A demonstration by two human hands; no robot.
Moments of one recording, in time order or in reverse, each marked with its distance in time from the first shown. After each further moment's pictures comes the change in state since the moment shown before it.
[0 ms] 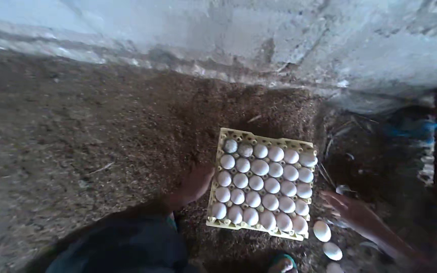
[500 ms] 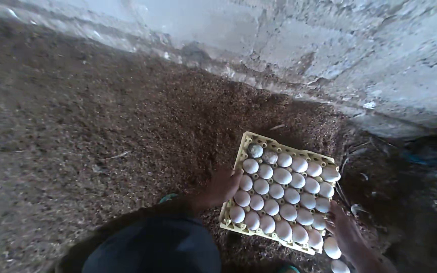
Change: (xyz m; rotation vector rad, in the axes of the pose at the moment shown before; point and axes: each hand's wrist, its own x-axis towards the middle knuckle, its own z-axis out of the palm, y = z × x) left_hand -0.011 0.034 -0.005 -0.022 -0.012 -0.086; right_hand 0.009 -0.057 0.078 0.637 0.397 0.312
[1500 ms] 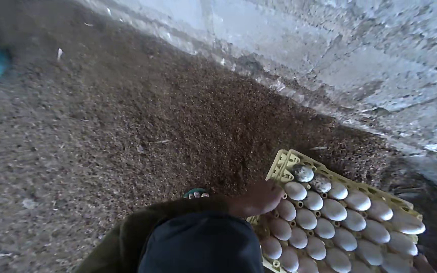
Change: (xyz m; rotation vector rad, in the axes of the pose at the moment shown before) left_hand -0.016 0.005 -0.001 -0.174 -0.091 0.043; right_hand -0.041 -0.031 -0.030 0.325 -0.228 -0.321
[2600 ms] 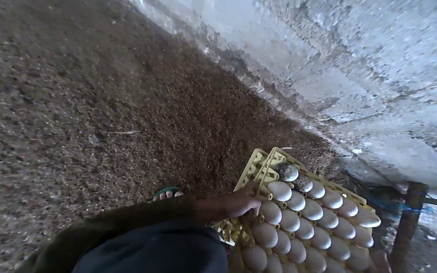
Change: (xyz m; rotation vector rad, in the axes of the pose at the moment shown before) left_hand -0.042 -0.004 -0.029 -0.439 -0.387 0.064; right_hand -0.039 -0.019 -0.008 0.144 -0.101 -0.190
